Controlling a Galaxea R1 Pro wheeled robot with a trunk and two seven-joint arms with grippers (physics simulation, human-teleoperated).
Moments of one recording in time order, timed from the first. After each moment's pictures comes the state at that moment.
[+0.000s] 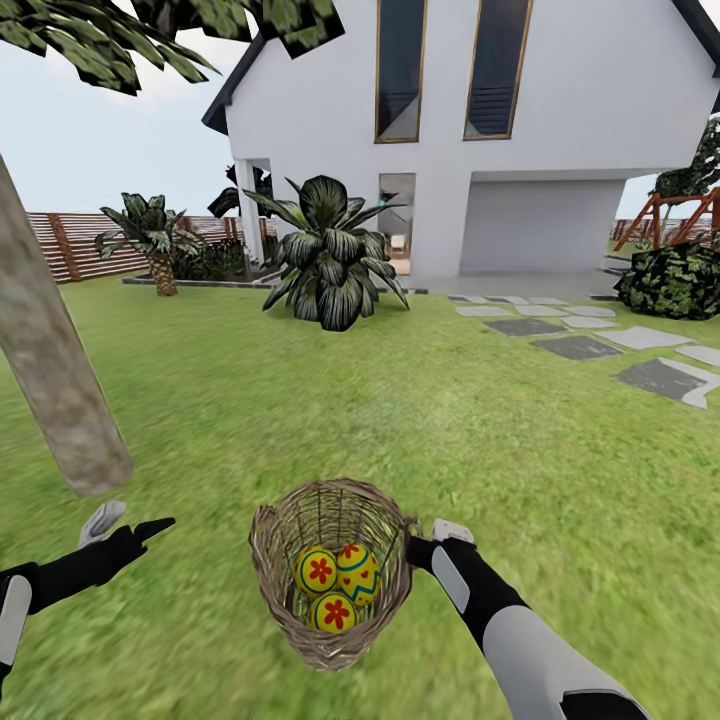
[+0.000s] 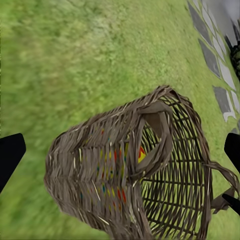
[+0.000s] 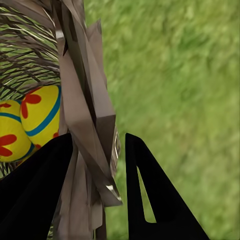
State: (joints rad) left arm -0.46 0.27 0.61 -1.02 0.19 0.91 -0.76; right arm -0.72 0.16 -0.03 -0.44 -0.29 0.37 -0.20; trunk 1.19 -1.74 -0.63
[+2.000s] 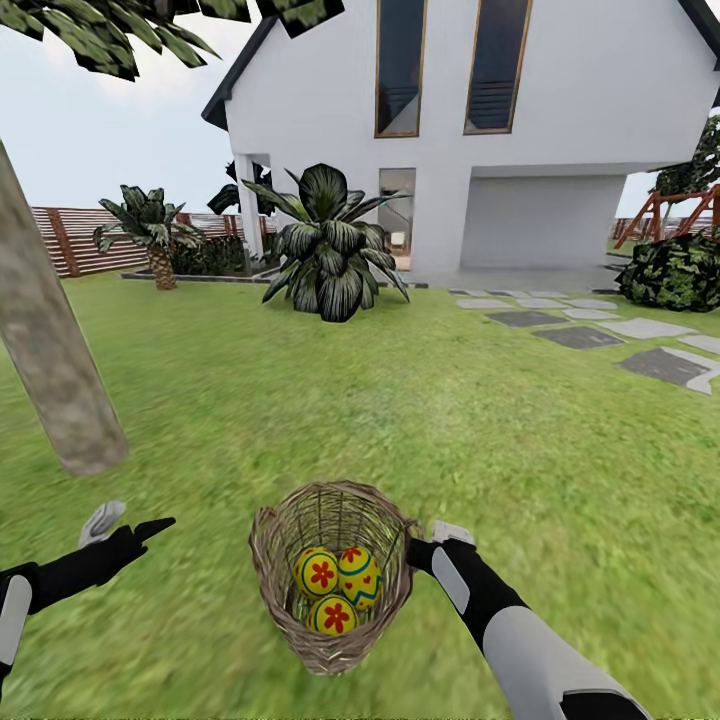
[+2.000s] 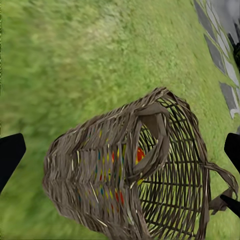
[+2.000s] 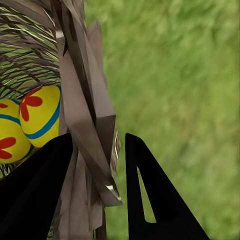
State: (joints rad) left arm -0.46 0.27 0.61 -1.02 0.19 0.91 -0.77; right arm -0.72 0.16 -0.03 -0.43 -0.29 0.38 -0.20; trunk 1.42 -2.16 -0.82
